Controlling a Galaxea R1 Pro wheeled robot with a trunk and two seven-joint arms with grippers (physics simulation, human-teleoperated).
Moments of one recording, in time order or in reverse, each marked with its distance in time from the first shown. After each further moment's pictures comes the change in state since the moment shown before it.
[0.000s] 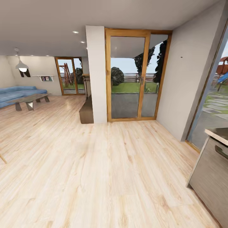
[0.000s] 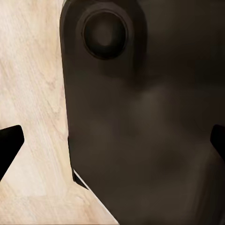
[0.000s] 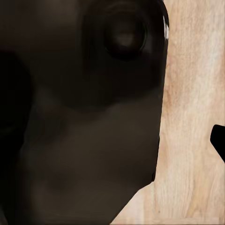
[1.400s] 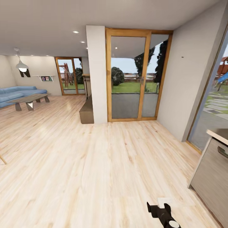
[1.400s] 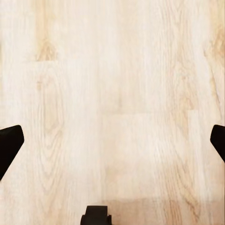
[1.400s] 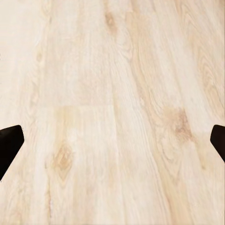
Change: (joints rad) left arm -0.326 -0.012 0.015 -0.081 0.005 -0.155 0.007; right arm -0.314 -0.032 0.015 -0.529 0.013 -0.105 -0.015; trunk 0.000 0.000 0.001
